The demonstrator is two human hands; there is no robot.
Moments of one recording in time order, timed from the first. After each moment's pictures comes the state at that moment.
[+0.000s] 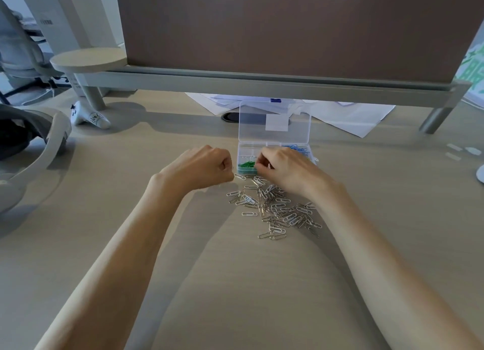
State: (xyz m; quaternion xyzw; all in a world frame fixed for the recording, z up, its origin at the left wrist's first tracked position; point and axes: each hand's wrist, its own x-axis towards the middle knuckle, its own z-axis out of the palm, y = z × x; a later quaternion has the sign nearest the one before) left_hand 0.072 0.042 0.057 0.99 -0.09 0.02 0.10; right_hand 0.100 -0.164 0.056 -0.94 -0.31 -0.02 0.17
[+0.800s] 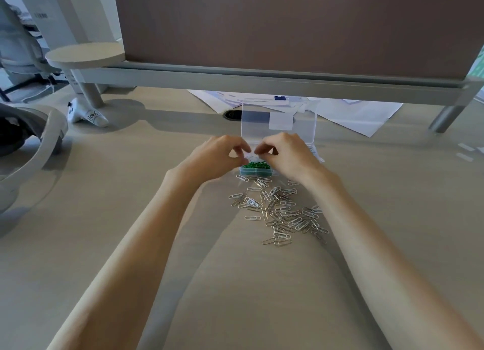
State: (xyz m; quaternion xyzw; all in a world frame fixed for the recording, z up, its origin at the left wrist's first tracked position) left_hand 0.108 0.033 0.049 0.97 -0.11 0.04 0.23; right_hand 0.137 -0.151 0.049 -0.93 -0.27 -0.06 0.26
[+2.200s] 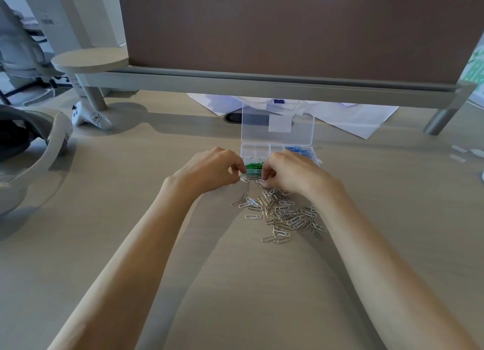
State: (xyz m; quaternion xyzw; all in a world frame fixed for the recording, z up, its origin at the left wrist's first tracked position) left_hand 0.086 0.036 0.048 0.98 -0.12 0.02 0.13; right_hand 0.104 -0.156 0.062 -0.96 -0.25 0.06 0.10
